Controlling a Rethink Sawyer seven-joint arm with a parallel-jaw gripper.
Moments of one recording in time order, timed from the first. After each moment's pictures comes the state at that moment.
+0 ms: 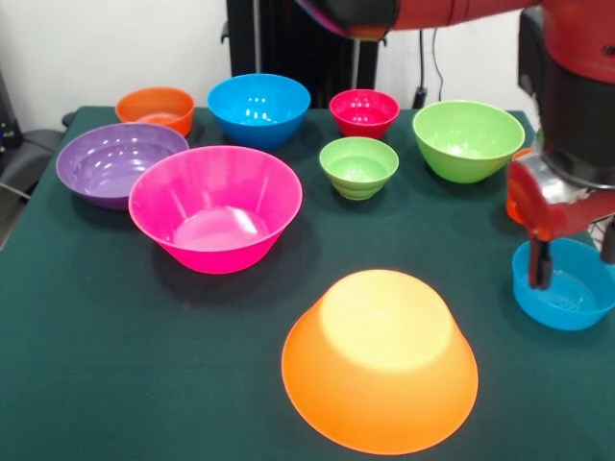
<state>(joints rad) -0.21 -0.23 0.62 0.48 -0.38 1.51 1.54</state>
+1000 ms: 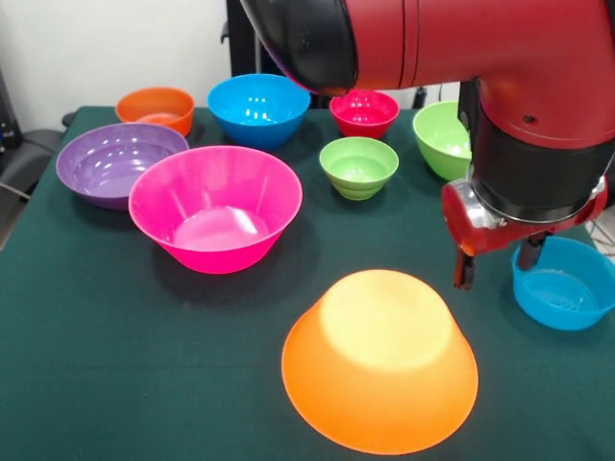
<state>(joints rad) -0.21 -0.23 0.51 0.59 -0.38 1.49 1.54</state>
